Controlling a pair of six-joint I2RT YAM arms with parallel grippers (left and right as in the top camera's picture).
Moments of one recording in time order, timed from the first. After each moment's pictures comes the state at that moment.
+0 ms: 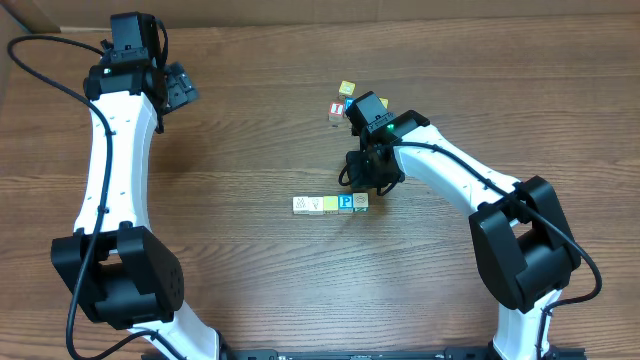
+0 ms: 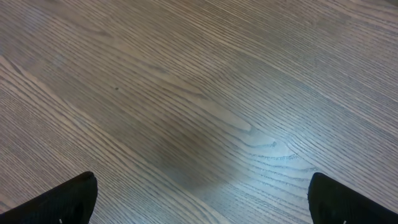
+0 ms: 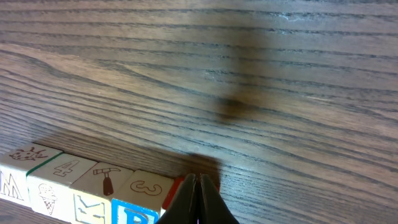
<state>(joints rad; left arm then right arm) 0.13 1.86 1.74 -0.94 -0.30 -0.39 0.55 2.02 1.47 -0.83 -0.13 0.41</state>
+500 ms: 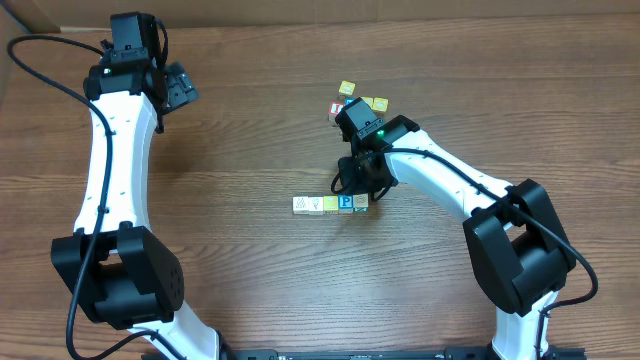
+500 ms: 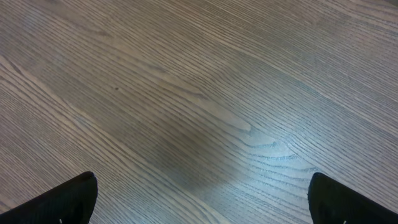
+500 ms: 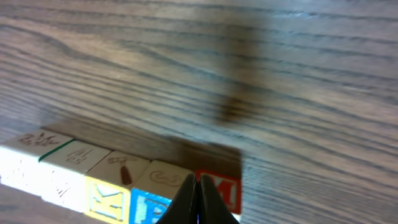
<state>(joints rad) 0.13 1.86 1.74 -0.94 -0.30 -0.39 0.59 2.02 1.47 -0.83 -0.11 0.41</state>
